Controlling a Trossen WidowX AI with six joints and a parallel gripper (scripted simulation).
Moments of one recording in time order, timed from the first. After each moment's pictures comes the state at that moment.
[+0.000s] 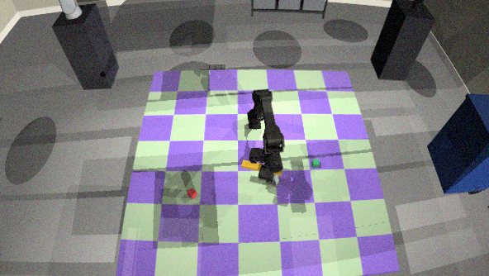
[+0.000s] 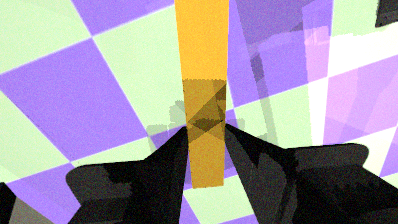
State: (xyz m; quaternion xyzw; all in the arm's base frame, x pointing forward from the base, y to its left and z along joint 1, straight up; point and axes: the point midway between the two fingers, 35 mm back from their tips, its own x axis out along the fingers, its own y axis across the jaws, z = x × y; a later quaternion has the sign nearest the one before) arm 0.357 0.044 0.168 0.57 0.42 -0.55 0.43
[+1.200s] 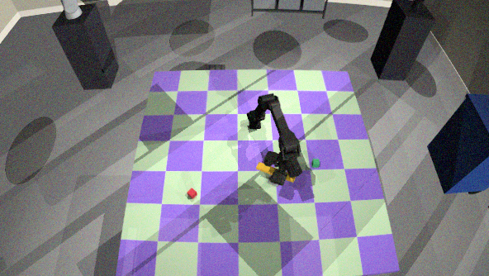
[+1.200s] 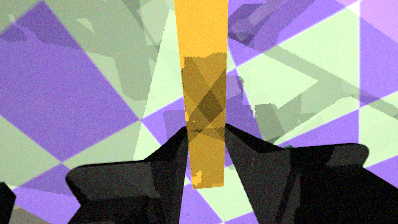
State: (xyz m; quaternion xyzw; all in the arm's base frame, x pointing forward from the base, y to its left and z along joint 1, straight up) arm 0.372 0.109 0.145 0.61 0.38 -0.59 0.38
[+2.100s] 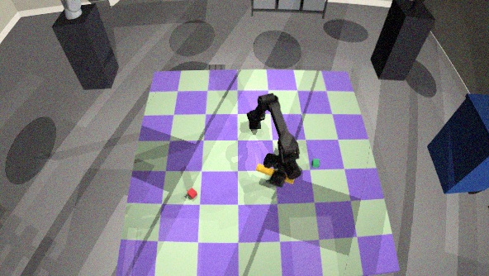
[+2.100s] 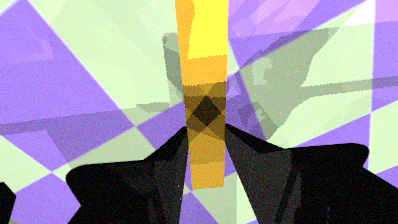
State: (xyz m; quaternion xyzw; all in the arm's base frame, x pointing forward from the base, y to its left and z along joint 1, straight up) arm 0.372 0.108 0.126 0.61 0.38 -0.59 0.38
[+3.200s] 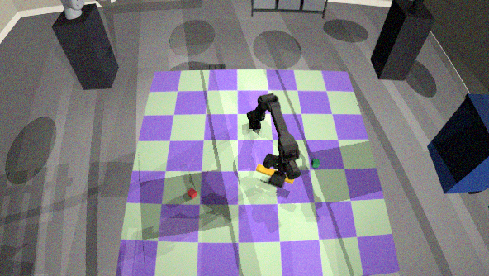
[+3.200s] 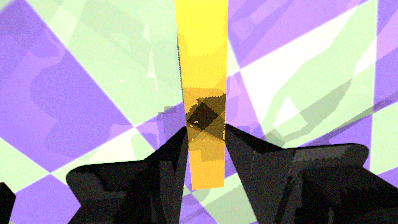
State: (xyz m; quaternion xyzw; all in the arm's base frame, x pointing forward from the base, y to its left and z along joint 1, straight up) arm 0.372 0.108 0.124 0.61 0.38 -0.59 0.38
